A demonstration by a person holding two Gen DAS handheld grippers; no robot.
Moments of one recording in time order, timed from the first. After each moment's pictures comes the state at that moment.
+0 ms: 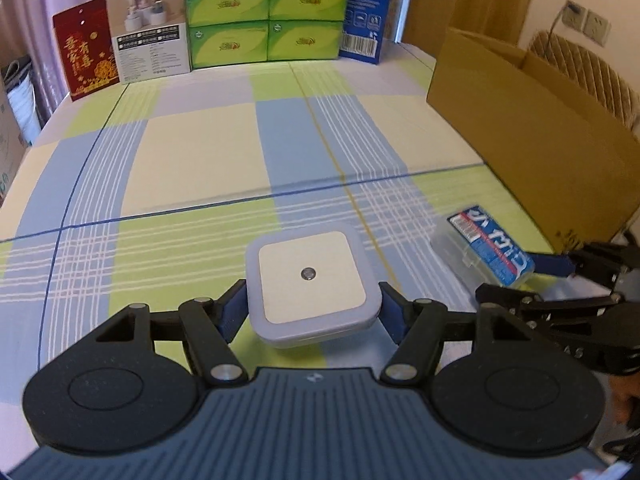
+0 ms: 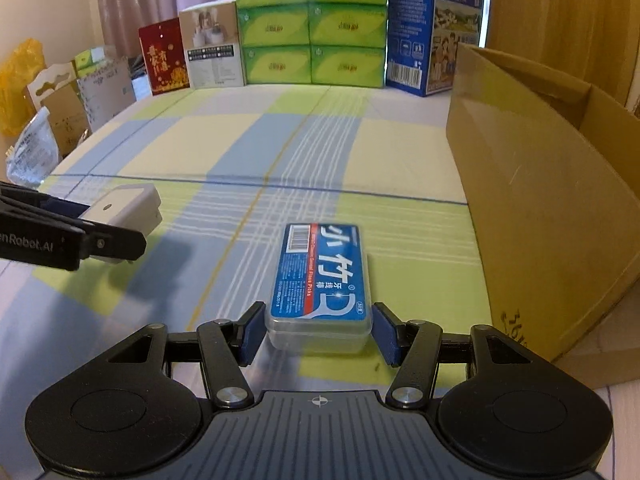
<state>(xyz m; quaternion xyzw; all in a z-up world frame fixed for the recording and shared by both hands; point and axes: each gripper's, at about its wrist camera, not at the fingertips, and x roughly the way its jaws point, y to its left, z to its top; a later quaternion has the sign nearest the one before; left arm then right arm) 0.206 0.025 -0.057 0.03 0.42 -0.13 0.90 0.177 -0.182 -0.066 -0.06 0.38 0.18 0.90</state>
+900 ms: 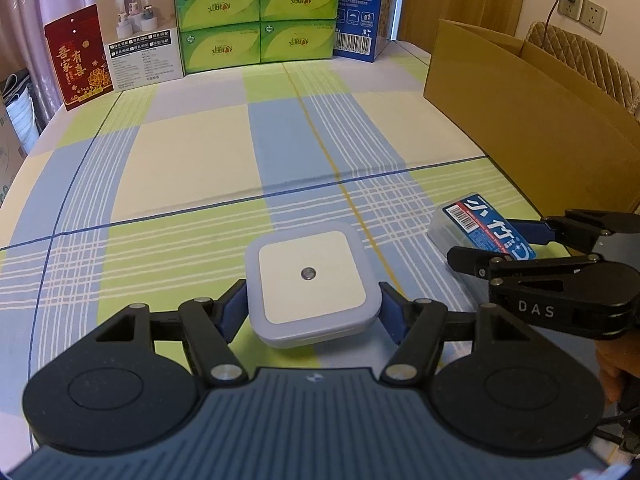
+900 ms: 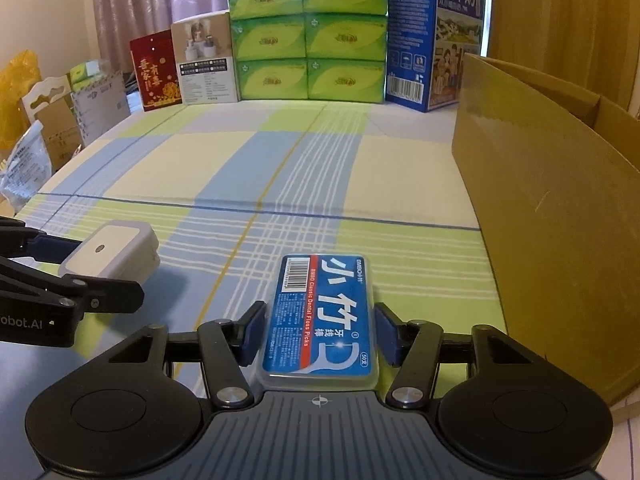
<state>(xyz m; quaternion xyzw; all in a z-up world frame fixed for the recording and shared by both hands) 0.206 0.015 -0.068 0.04 0.41 -0.13 0.90 0.198 -0.174 -0.073 -0.05 0.36 0.18 0.92</state>
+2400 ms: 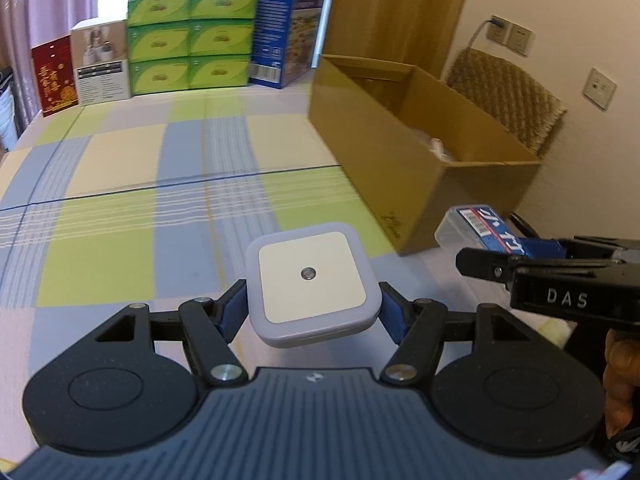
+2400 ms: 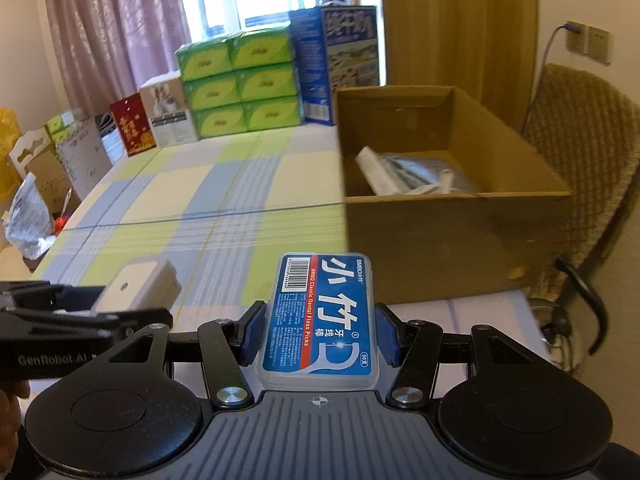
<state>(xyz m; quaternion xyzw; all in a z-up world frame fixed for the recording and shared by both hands) 0.067 -0.083 0.003 -0.01 0.39 -0.18 0.90 0.055 -0.290 0.040 0.01 0.36 0.11 0.93</state>
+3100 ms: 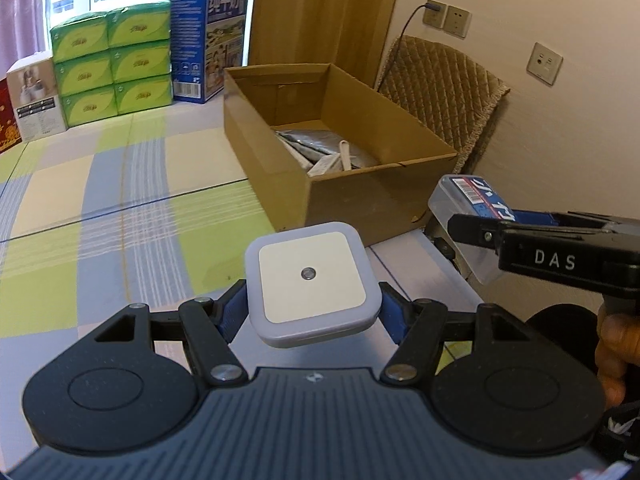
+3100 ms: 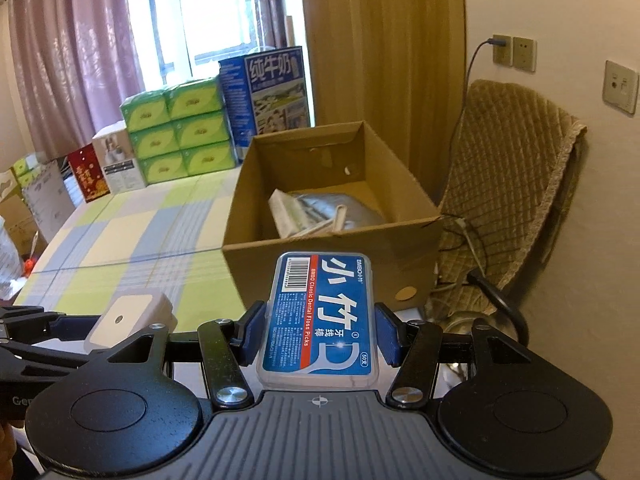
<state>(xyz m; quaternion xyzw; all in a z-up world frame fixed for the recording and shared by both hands) 0.053 -0.168 0.033 0.02 0.38 -0.24 0.89 0.033 -0.372 0.081 0.03 0.32 0.05 0.94</state>
